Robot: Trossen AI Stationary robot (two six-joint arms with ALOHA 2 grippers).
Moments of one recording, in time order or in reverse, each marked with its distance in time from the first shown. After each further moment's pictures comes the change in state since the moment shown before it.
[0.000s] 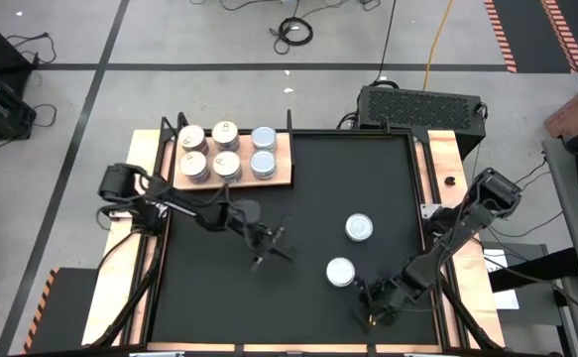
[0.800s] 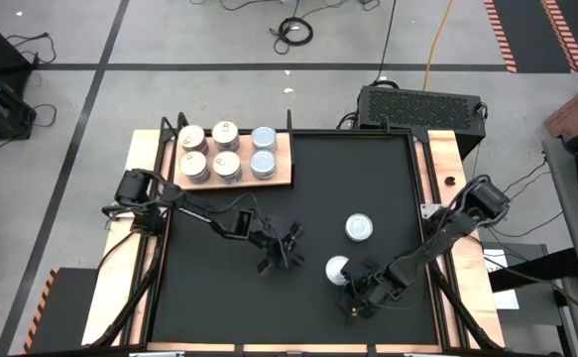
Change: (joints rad) left arm -0.060 0.135 0.220 -0.440 -0.206 0.151; right arm -0.100 0.124 0.001 0.024 0.129 -0.209
